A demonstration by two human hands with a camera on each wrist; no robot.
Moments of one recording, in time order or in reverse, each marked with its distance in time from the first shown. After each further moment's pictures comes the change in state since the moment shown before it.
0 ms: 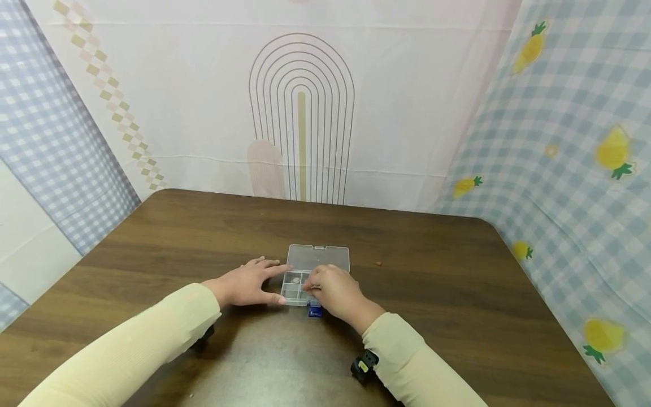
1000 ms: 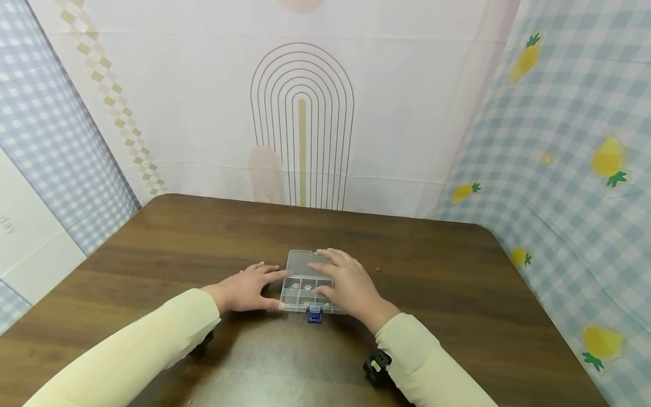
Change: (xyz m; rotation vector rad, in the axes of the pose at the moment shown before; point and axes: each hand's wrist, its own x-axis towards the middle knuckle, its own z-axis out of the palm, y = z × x) left_hand 0.001 0.000 0.002 0.009 0.015 -0.006; right_hand -0.009 0.009 -0.023 -0.064 0.078 0.092
